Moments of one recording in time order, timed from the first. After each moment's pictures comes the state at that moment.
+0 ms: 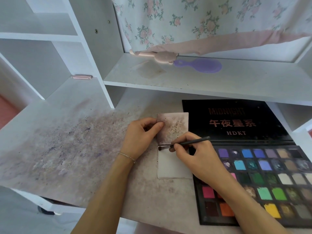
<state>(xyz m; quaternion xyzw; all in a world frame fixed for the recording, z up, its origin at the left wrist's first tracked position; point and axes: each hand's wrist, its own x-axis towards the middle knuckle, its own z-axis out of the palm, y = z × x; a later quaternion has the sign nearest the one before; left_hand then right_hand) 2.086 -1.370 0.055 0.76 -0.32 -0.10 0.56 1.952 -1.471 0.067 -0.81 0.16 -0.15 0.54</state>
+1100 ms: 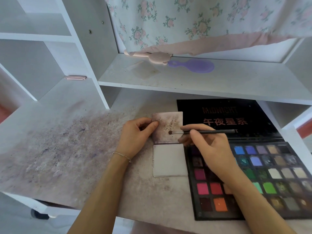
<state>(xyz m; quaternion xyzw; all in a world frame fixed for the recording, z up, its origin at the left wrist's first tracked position) 2.089 -1.369 0.053 0.77 -0.32 -0.10 0.55 1.940 -1.487 0.078 -0.73 0.14 -0.26 0.62</state>
